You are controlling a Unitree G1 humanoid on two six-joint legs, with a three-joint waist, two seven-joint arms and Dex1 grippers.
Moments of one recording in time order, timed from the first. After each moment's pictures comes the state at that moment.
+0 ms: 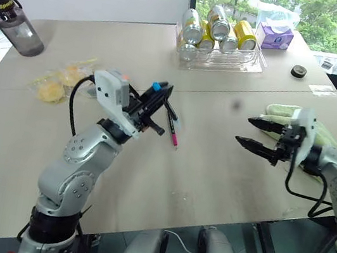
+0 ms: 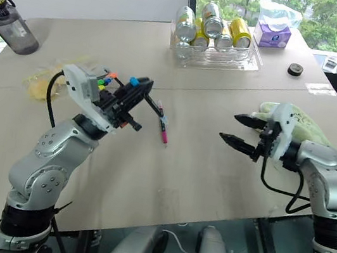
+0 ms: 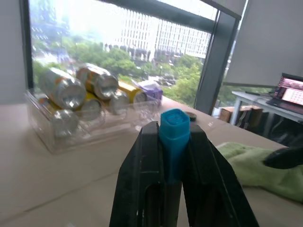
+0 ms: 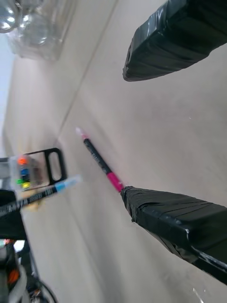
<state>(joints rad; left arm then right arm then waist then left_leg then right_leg) -0.24 0.44 0.08 -0.53 -0.57 0.38 -0.26 -0.40 -0.66 -0.10 -0.16 0.56 0.53 1.06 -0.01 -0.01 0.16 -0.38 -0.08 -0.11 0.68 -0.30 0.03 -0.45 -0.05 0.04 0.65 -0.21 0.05</state>
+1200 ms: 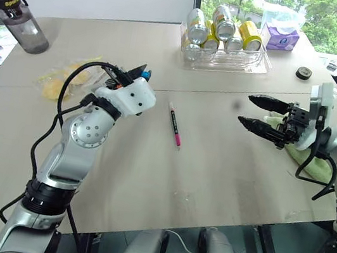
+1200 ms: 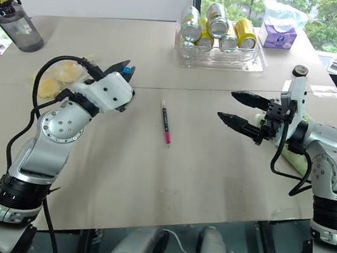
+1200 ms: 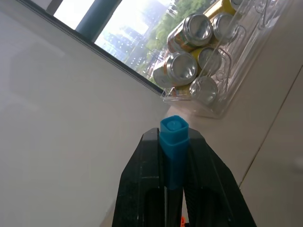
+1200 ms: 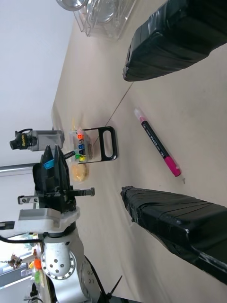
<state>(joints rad) -0.36 0.59 -0.05 -0.25 0.34 0.12 -0.28 -0.53 -0.63 -0.12 -0.10 0.65 0.52 1.11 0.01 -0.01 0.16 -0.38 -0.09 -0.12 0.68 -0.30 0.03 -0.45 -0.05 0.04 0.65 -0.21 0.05</state>
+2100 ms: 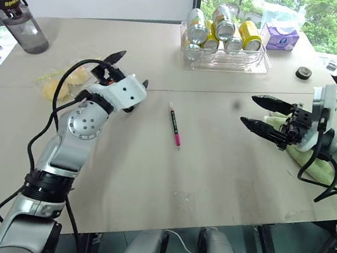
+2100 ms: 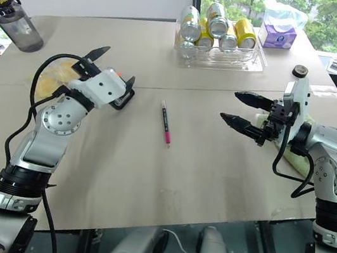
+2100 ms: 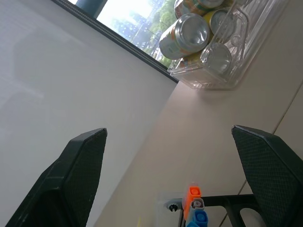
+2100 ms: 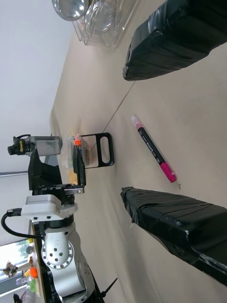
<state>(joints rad) -0.39 0.60 -0.01 -0.09 0.34 0.05 -0.27 -0.52 -0.64 -0.13 -0.11 0.65 0.50 1.10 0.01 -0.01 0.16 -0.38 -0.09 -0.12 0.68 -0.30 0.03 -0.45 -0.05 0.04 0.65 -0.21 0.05</state>
